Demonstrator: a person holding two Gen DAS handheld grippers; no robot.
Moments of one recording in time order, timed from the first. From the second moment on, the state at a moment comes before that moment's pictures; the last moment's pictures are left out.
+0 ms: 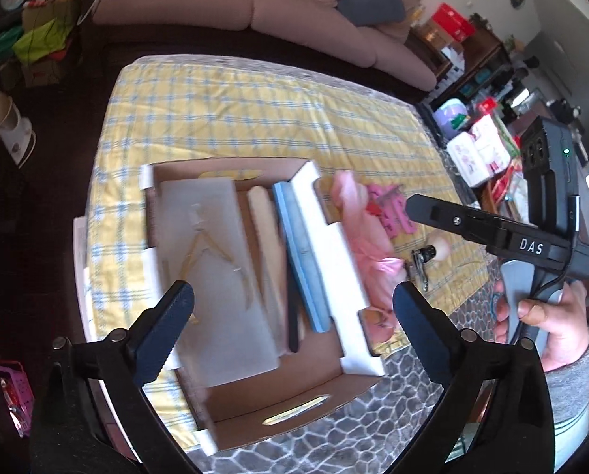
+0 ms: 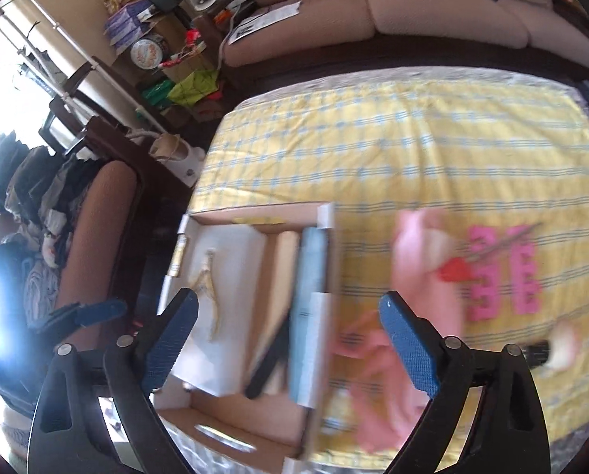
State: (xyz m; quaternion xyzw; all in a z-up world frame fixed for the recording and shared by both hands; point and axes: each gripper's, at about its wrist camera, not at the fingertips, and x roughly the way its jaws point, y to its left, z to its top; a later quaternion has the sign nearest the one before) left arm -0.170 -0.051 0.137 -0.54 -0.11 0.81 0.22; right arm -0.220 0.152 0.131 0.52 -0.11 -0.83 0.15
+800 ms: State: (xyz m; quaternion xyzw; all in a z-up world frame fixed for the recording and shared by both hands) left arm -0.255 0.198 0.048 -0.56 0.16 0.77 0.25; right arm -0.257 0.354 0.086 0.54 -0.19 -0.81 0.09
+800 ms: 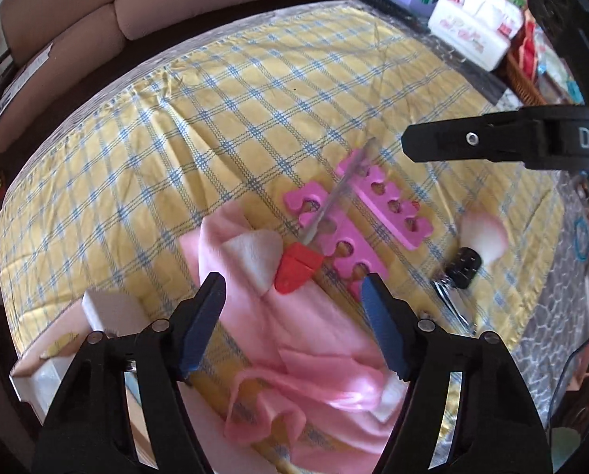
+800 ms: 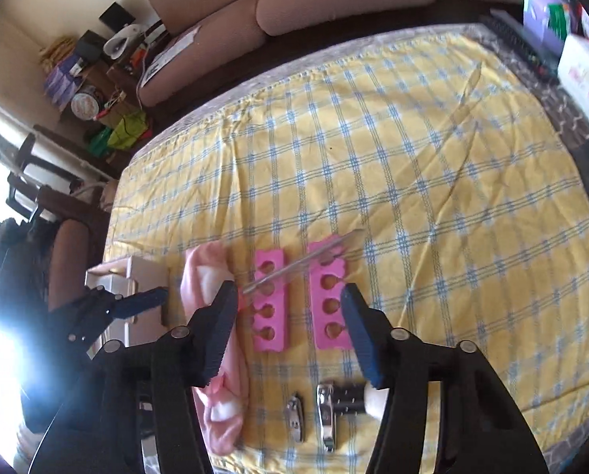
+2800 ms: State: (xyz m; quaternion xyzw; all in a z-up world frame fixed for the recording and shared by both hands) left arm -0.173 0.039 0.165 -0.52 0.06 0.80 0.30; right arm -0.270 0.185 0.185 0.48 -0.18 -0.84 0.20
